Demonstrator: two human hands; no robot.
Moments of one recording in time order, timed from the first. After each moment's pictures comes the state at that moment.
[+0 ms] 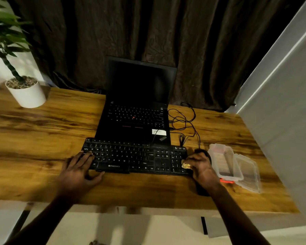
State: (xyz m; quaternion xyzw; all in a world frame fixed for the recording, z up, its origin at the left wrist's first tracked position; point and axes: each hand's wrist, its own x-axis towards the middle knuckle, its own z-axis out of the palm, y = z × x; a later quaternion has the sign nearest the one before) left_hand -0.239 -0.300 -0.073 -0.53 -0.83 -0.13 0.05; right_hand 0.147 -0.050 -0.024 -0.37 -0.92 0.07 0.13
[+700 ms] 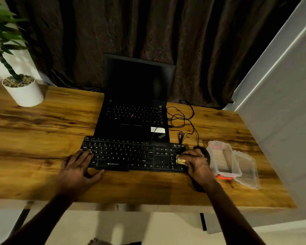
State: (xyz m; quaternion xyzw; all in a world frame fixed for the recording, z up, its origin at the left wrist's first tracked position) left_hand -0.241 -0.299 -0.079 -0.54 -0.83 -0.13 0.05; right_hand 0.132 -0.058 -0.021 -0.36 -0.91 0.10 0.18
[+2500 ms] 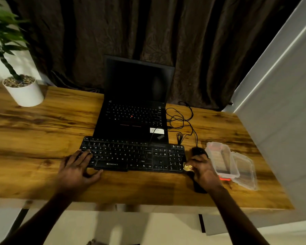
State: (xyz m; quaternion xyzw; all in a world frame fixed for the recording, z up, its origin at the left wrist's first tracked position) left_hand -0.237 -0.298 -0.076 -0.54 -0.83 -0.13 0.06; right_hand 0.162 -0.062 -0.018 -0.39 -0.91 0.07 0.12
